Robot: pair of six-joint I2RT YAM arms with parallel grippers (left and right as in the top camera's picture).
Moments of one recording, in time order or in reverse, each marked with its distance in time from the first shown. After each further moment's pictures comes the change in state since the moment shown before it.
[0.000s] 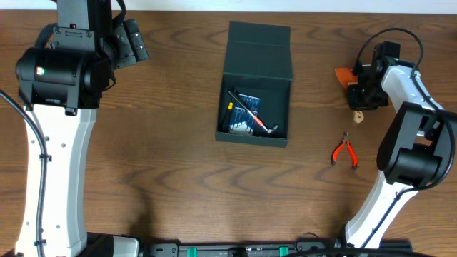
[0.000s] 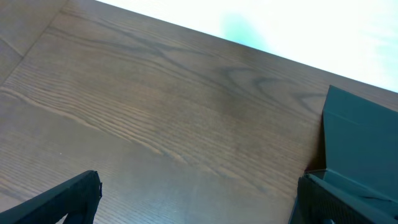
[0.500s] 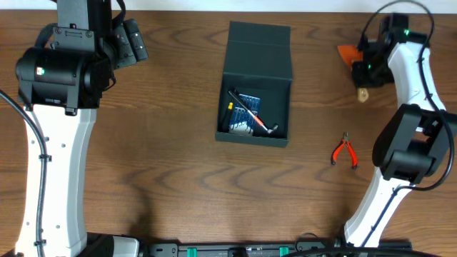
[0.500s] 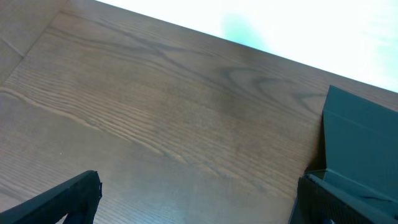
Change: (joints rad) left arm 0.000 0.000 0.000 0.000 0.000 0.000; right arm 0.043 0.036 0.385 -0.289 -0.021 0.029
